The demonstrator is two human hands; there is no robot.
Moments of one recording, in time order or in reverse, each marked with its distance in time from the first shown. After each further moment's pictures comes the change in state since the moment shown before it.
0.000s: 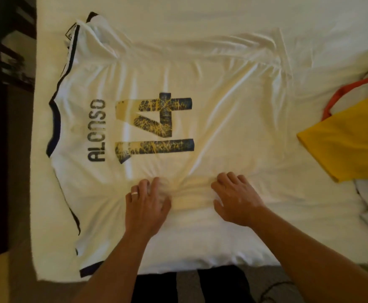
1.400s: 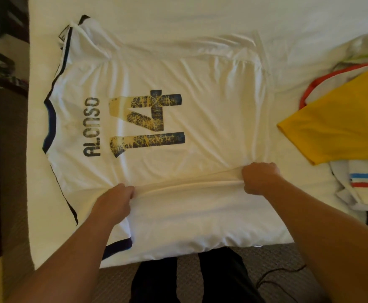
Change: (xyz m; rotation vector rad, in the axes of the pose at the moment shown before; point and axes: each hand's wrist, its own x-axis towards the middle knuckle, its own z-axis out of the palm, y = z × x) left_hand -0.003 -0.058 -0.038 0.008 -0.458 -0.004; right_hand -0.029 0.045 -0.044 -0.123 -0.435 0.414
